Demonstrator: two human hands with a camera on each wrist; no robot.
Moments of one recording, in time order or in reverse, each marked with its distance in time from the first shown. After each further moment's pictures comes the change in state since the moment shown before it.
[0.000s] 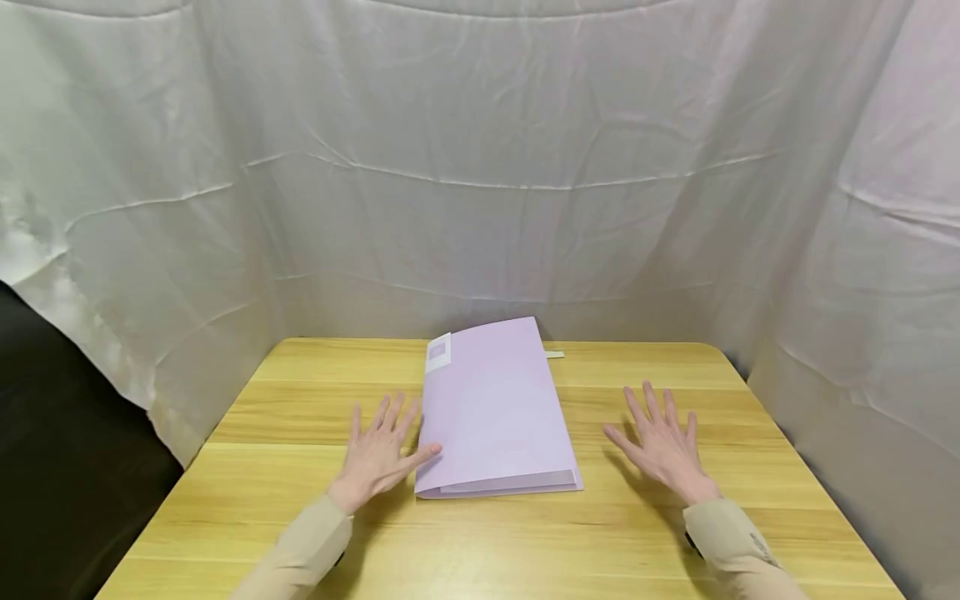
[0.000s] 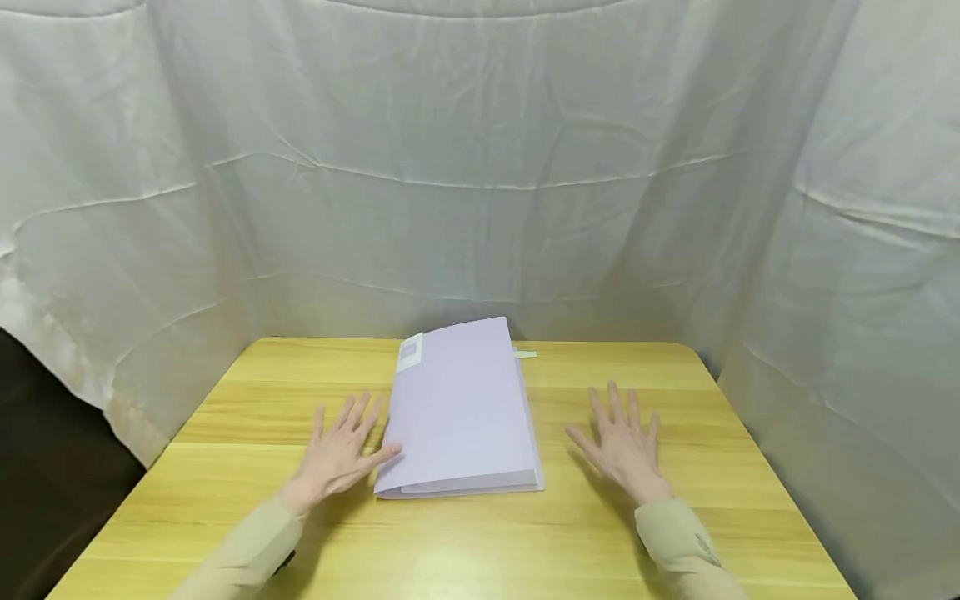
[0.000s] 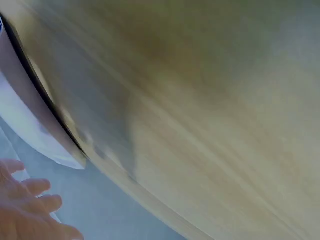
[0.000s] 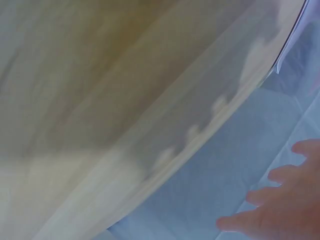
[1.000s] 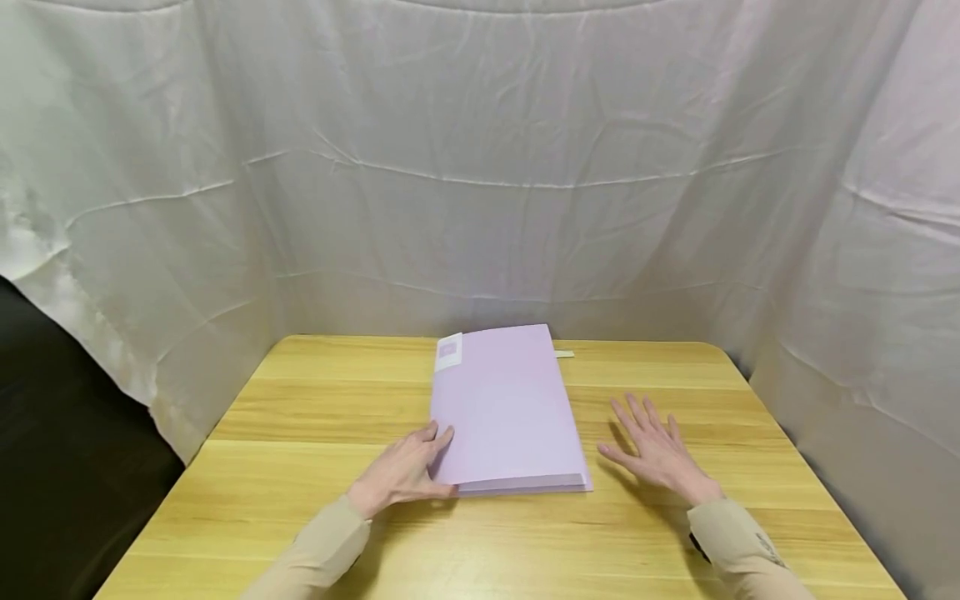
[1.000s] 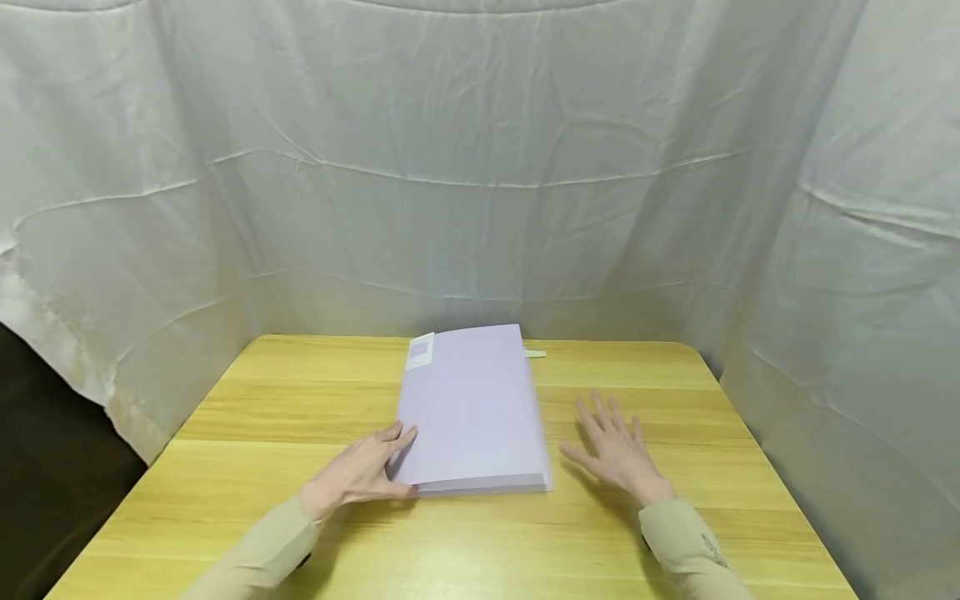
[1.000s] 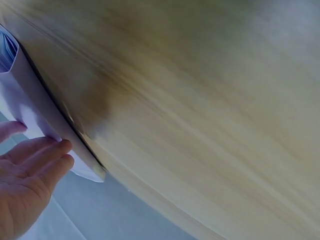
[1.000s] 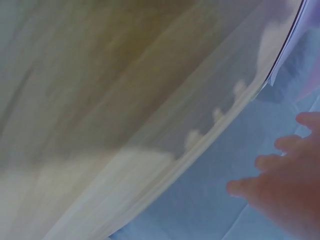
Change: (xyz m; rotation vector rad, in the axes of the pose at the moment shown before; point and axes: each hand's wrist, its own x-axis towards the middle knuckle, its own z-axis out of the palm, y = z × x) left_hand -0.004 0.023 0.007 -0.091 -0.084 0.344; right_hand -0.005 0.000 0.004 0.079 -0.105 -0.148
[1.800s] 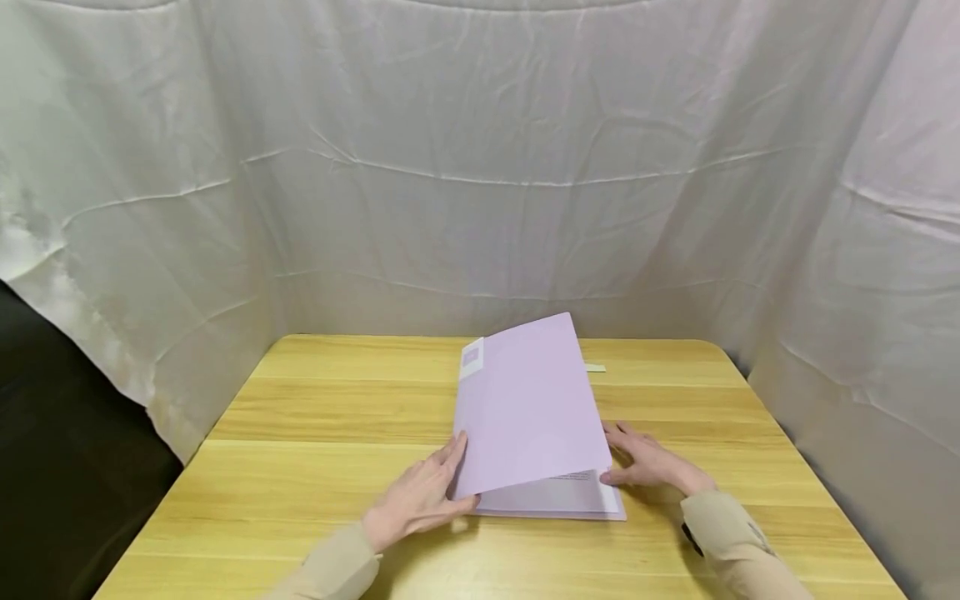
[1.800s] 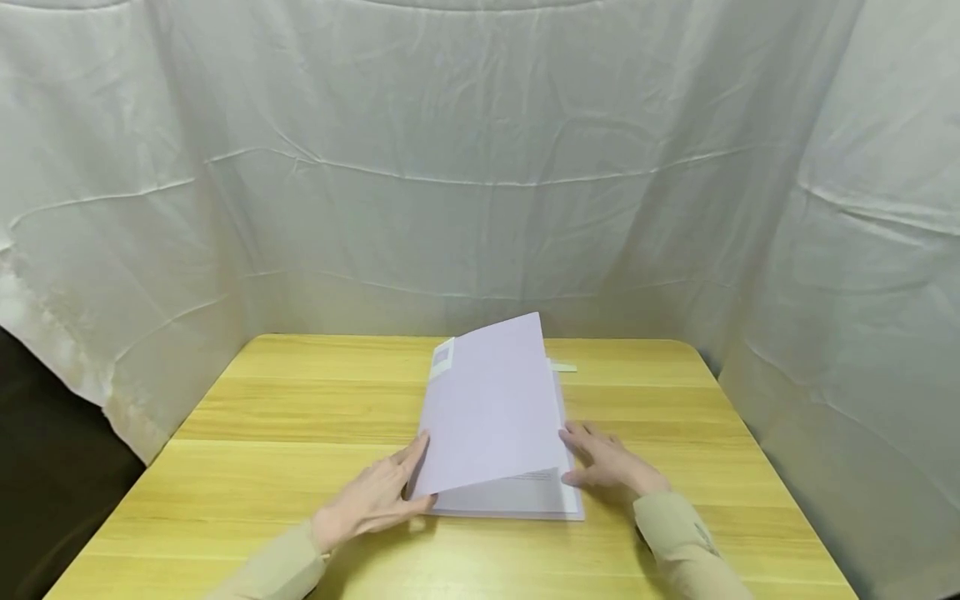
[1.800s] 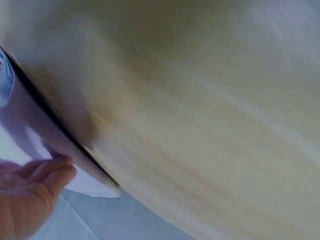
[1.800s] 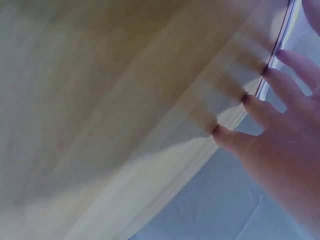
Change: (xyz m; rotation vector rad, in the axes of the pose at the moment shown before) left_hand -0.012 0.045 0.013 -0.095 0.012 -0.073; right_hand 0.007 0.004 0.003 0.191 -0.300 -0.125
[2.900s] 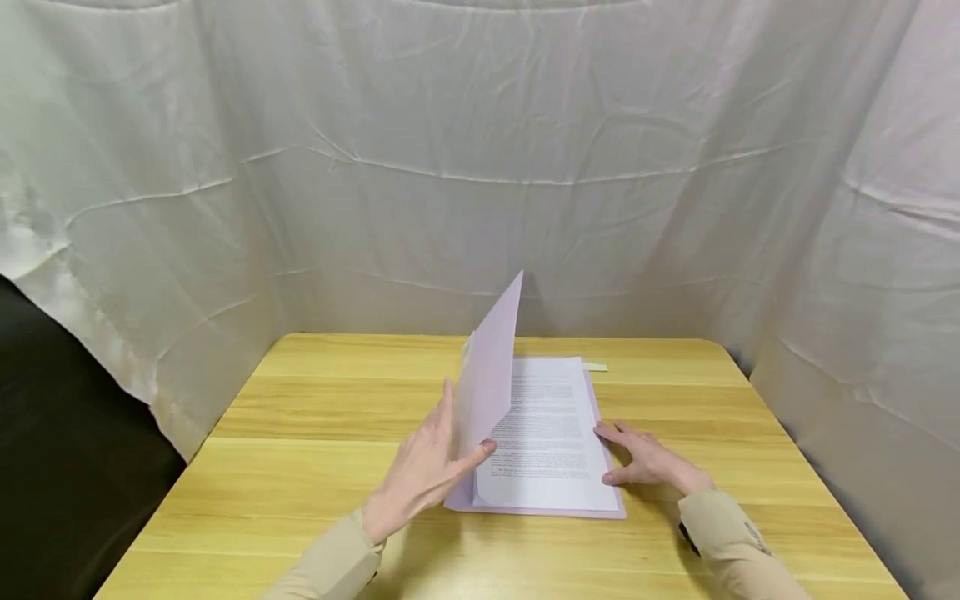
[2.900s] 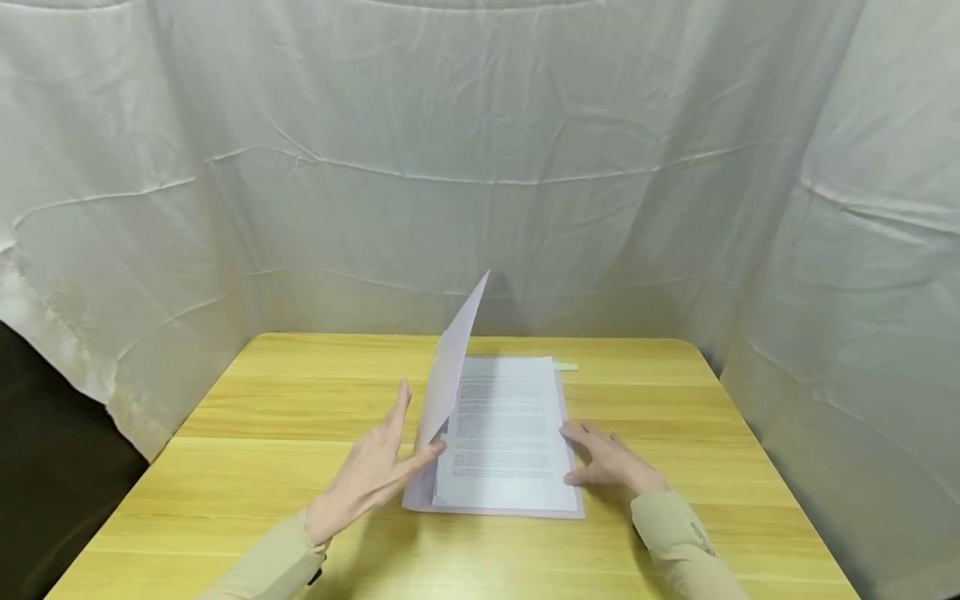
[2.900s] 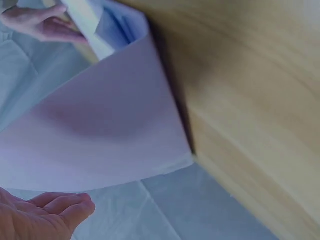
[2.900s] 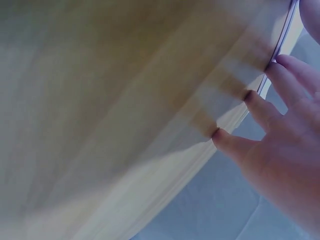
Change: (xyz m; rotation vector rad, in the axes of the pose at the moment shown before) left_hand 0.010 0.045 -0.054 -0.212 0.216 -0.219; right_hand 0.003 -0.004 0.001 -0.034 -0.006 0.094
